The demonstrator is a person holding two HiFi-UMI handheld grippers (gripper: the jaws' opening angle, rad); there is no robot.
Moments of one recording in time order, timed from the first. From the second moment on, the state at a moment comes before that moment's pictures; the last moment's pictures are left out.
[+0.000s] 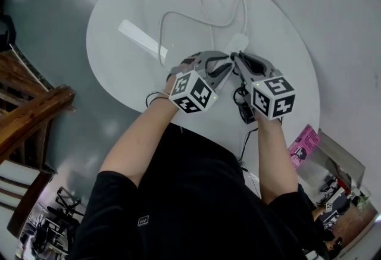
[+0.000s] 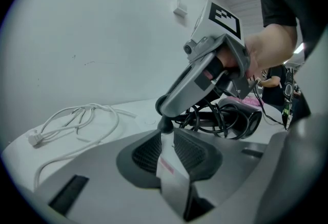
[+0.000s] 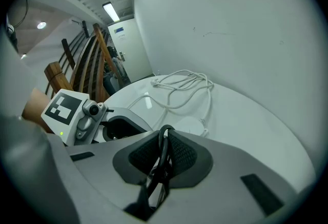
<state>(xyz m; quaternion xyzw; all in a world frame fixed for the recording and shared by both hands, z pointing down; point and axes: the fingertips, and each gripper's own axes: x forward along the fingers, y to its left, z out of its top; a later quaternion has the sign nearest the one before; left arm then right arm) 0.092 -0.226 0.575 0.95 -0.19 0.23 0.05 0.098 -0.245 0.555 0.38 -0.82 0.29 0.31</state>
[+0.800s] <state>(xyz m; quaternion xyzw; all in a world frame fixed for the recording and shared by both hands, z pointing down) 0.100 -0.223 0.577 0.95 -0.19 0.24 0.04 0.106 -0.244 0.551 0.39 -0.82 0.32 0.29</state>
